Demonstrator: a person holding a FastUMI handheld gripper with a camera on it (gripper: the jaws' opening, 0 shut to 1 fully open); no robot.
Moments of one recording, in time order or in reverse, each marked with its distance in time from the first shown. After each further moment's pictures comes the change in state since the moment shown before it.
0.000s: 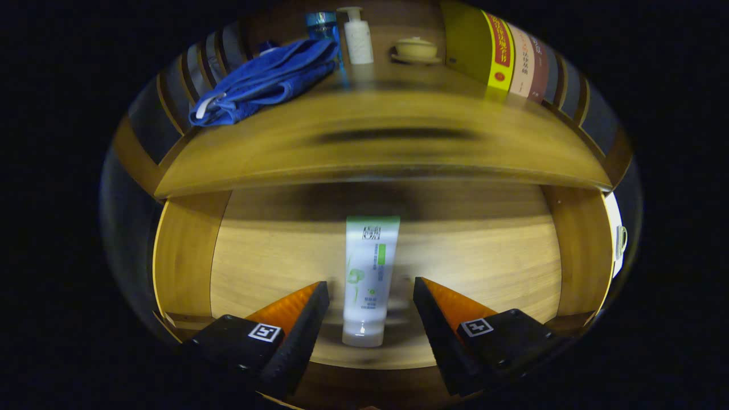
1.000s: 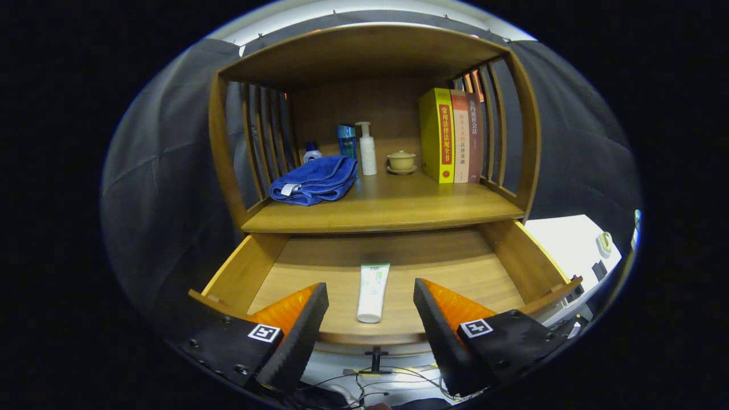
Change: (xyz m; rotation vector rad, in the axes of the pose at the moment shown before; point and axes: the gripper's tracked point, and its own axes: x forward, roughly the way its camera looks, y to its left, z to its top) arm -0.142 0.002 -0.023 0.001 -0.614 0.016
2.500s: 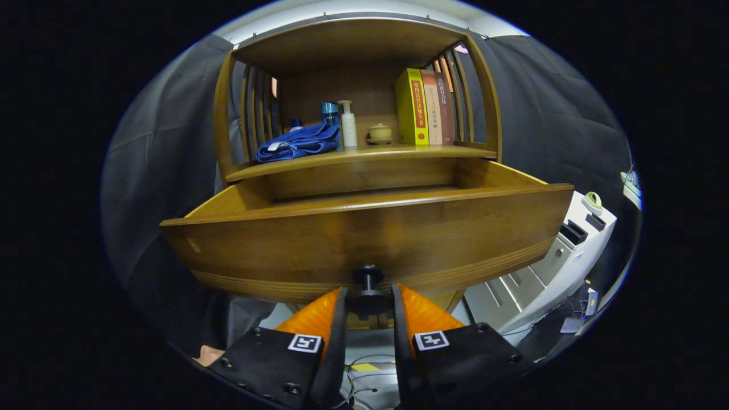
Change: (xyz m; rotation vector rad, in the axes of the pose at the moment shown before) arm -0.014 -0.007 -0.139 0.037 -0.052 -0.101
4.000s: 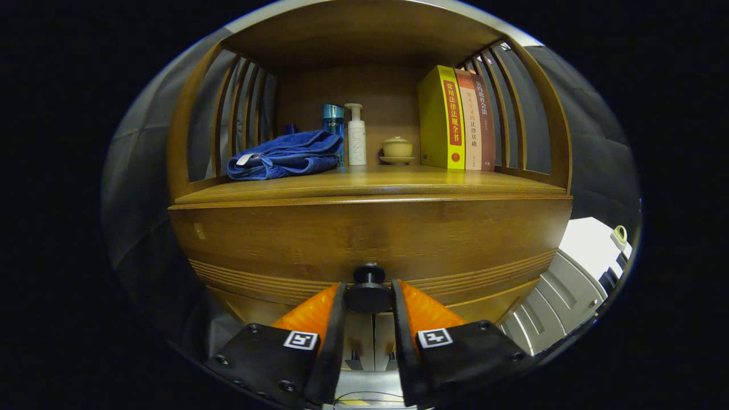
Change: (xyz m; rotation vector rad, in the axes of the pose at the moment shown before) arm 0.155 0.008 0.085 -0.088 -0.127 0.021
